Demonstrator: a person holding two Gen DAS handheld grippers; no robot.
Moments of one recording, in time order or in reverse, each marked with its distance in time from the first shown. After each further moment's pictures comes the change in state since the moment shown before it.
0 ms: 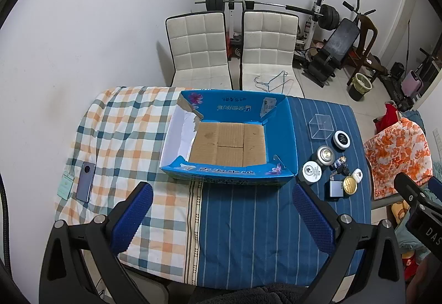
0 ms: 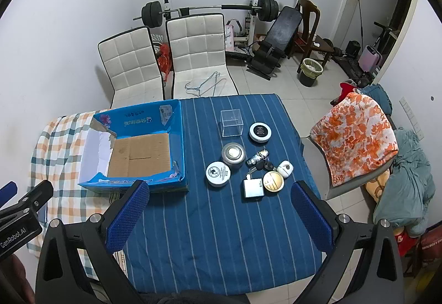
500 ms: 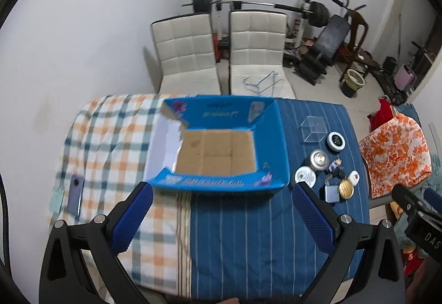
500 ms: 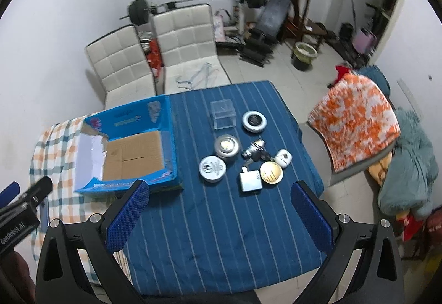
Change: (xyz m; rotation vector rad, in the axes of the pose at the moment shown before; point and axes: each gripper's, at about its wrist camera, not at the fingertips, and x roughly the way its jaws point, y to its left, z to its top) left arm 0.029 -0.033 0.025 0.064 -0.012 -0.043; right arm 0.049 -0.040 0.007 0.129 0.086 -0.018
